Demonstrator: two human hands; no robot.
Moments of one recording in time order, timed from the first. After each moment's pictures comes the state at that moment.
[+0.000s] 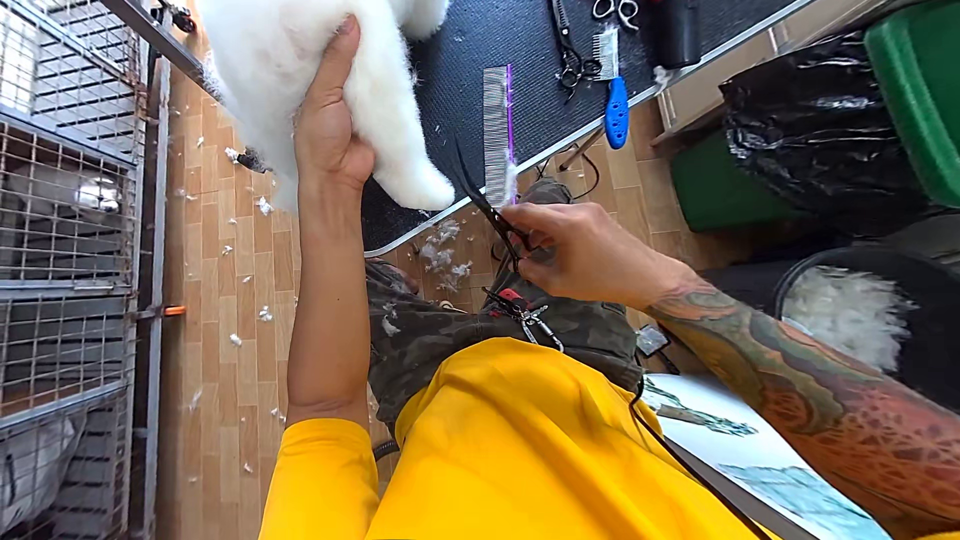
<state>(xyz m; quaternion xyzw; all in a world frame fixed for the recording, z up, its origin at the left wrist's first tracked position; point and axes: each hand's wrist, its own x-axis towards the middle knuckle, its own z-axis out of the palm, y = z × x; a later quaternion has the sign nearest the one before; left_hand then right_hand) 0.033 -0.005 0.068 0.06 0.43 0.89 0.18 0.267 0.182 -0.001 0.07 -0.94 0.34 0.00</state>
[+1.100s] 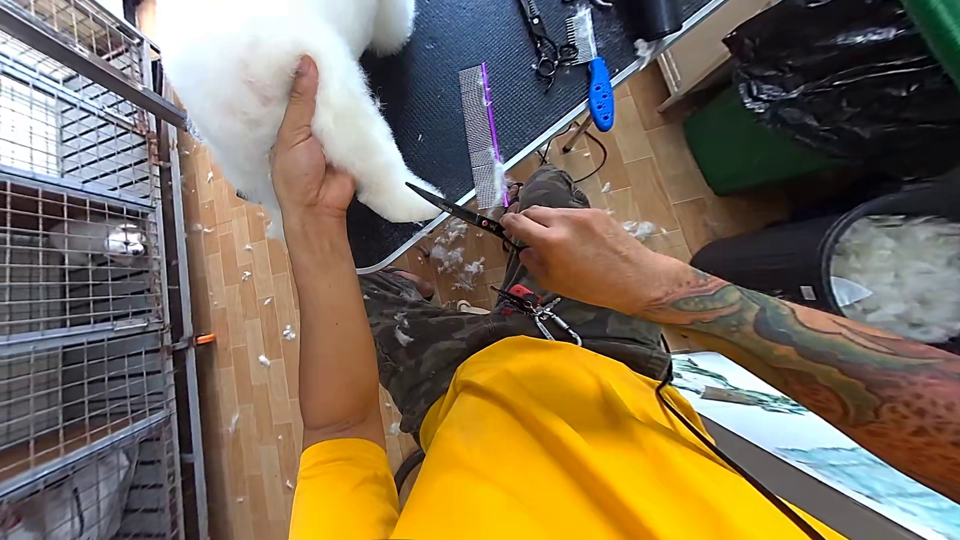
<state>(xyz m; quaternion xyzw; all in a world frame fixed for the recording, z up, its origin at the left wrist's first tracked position) 0.035 -0.009 0.069 0.09 0.43 0.88 0.19 0.276 0.170 -0.005 0.07 -0.98 0.20 0.05</state>
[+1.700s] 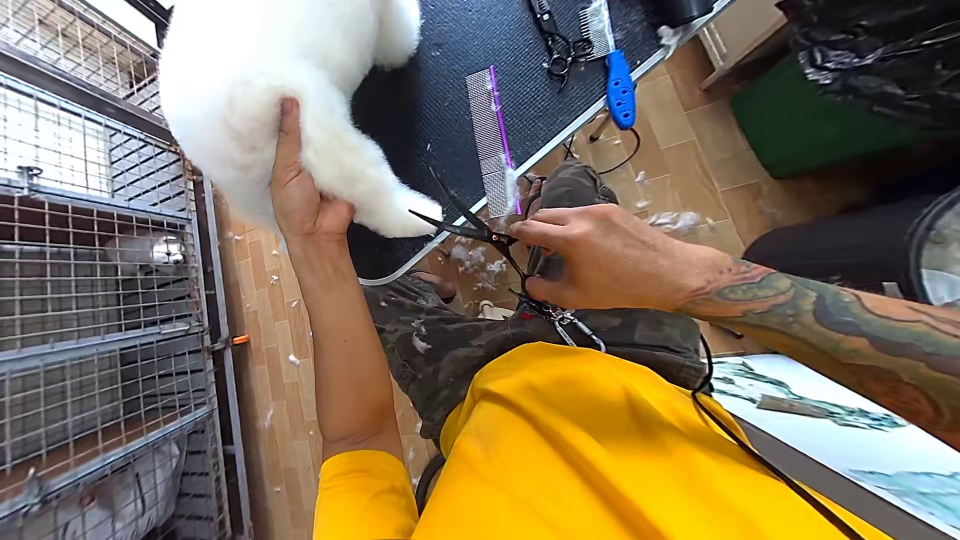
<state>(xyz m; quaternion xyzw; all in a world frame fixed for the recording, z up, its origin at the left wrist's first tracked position) 0.029 -0.022 0.066 0.12 0.42 0.88 0.19 0.268 0.188 -0.010 0.09 -0.96 0.27 0.04</state>
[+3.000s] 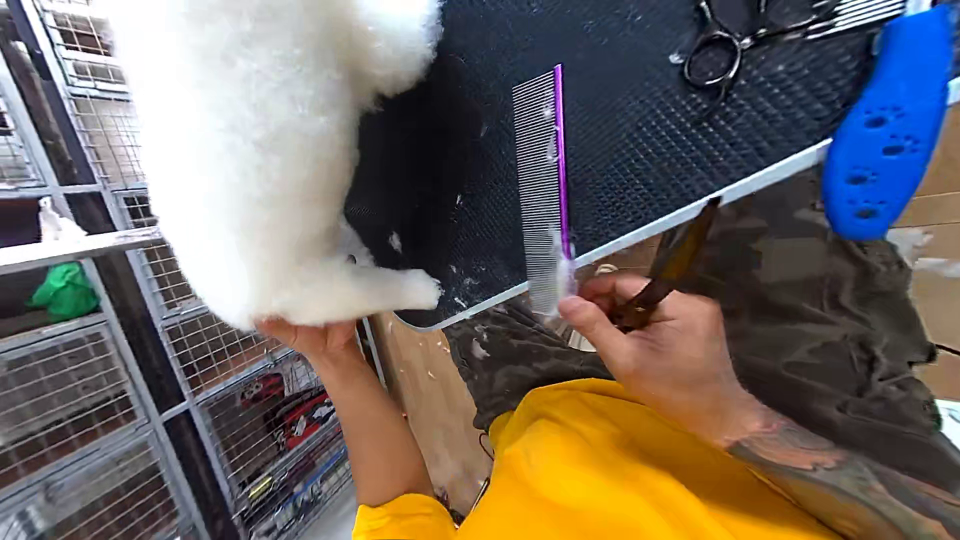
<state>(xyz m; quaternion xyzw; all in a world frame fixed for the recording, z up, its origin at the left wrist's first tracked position) 0.040 -0.066 0.052 0.07 0.61 0.79 0.10 0.239 0.189 -0.092 -0.23 -0.61 0.75 0.08</state>
